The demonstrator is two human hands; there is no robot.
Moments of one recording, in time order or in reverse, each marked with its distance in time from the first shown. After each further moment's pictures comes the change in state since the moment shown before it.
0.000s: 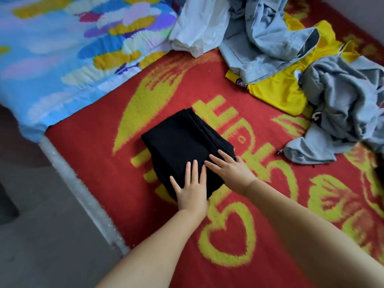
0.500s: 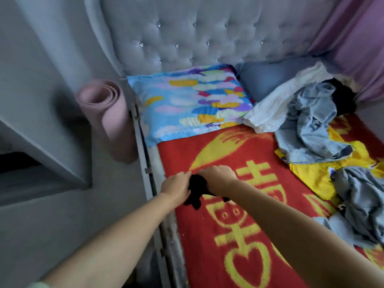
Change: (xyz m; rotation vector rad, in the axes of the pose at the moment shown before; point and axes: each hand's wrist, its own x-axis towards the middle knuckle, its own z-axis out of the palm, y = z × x) left_hand -0.161 -0.156 -0.168 -0.307 0.240 -0.160; right_hand -0.053 -0.187 -0.249 -0.166 0.091 -0.252
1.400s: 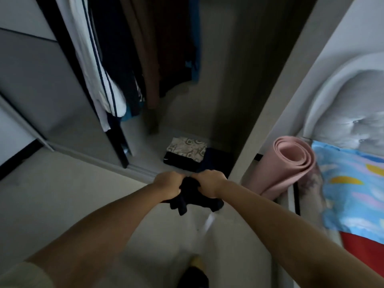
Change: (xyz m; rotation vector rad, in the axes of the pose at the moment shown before) left_hand -0.339 -0.607 -0.219 -0.054 0.155 -0.487; right_hand 0.217 -0.666 -0.220 -0.155 0.037 -0.689
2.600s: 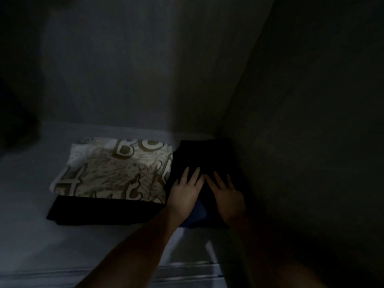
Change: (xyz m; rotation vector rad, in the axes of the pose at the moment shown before) left_hand 0.674 -0.104 0.338 0.190 0.214 0.388; right_hand 0.459 0.385 0.355 0.111 0.172 0.731
